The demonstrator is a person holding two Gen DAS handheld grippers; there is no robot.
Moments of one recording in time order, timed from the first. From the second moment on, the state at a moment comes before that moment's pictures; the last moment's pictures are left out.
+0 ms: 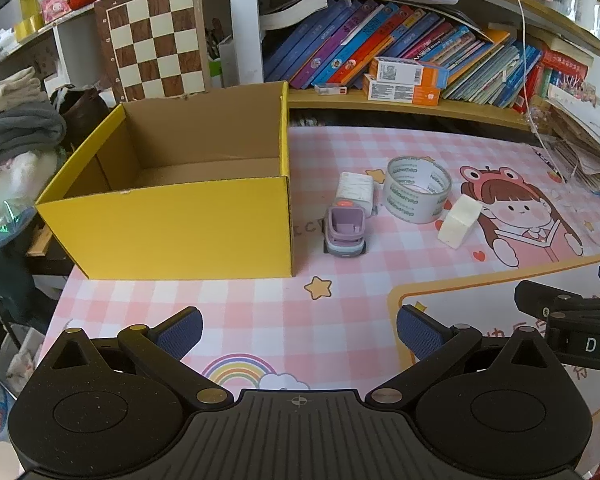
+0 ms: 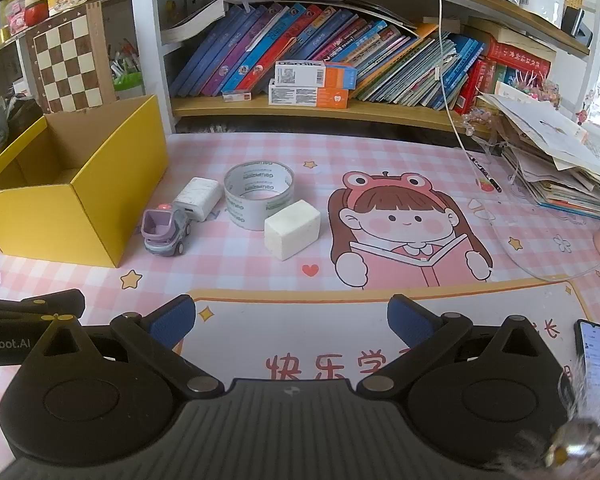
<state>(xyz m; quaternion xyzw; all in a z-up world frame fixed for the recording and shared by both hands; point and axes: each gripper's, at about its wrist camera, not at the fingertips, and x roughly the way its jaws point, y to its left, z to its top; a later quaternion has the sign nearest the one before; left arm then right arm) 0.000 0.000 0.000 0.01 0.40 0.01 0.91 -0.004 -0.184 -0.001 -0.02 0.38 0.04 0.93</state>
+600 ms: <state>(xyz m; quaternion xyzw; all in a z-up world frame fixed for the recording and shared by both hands) -0.002 0.002 0.002 0.01 0.41 0.00 0.91 -0.007 -0.185 -0.002 -0.02 0.37 0.04 0.93</state>
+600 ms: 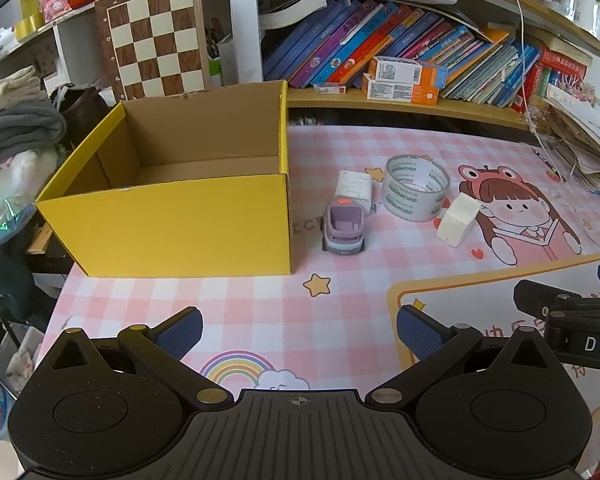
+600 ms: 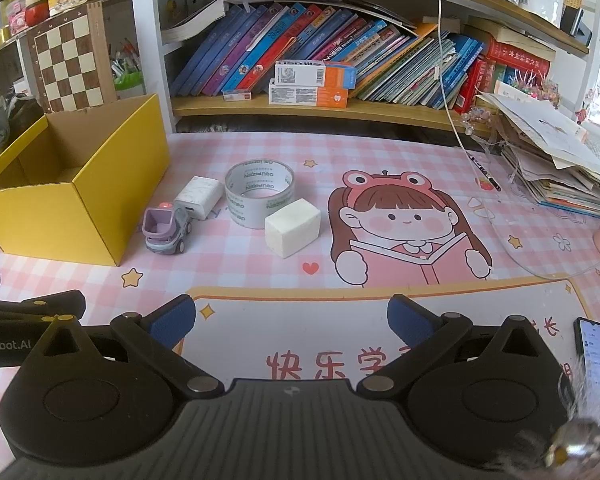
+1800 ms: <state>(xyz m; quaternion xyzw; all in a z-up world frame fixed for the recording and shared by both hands) 0.002 0.003 -0.001 0.00 0.41 0.01 0.91 -0.001 -0.183 -0.005 -0.02 0.38 0.04 0.92</state>
